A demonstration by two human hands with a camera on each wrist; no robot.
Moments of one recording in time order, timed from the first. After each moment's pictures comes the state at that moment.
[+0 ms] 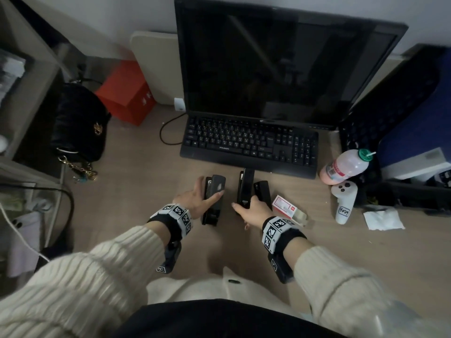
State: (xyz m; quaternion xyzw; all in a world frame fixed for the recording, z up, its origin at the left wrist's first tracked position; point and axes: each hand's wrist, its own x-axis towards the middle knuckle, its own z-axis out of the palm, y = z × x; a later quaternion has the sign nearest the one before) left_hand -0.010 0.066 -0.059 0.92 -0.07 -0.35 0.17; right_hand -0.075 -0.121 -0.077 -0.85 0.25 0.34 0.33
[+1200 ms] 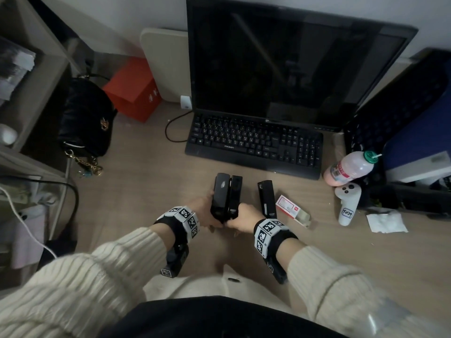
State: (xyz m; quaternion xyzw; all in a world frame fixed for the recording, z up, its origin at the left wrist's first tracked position) left_hand -0.028 0.061 -0.063 0.87 -0.10 -0.43 0.22; right_hand -0.077 -0.088 -0.078 -0.85 0.15 0.38 0.34
